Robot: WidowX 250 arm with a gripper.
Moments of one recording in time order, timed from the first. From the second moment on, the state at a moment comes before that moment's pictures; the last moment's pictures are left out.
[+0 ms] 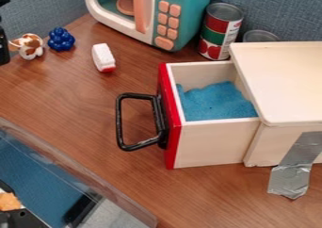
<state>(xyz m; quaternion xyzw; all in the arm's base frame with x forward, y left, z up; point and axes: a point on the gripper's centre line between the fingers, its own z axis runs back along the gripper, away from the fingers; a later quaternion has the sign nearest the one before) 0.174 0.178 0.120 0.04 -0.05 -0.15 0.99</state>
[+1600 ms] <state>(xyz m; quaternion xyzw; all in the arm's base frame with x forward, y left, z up) 0.211 0.047 0.030 -0.01 -0.11 -0.49 0.87</state>
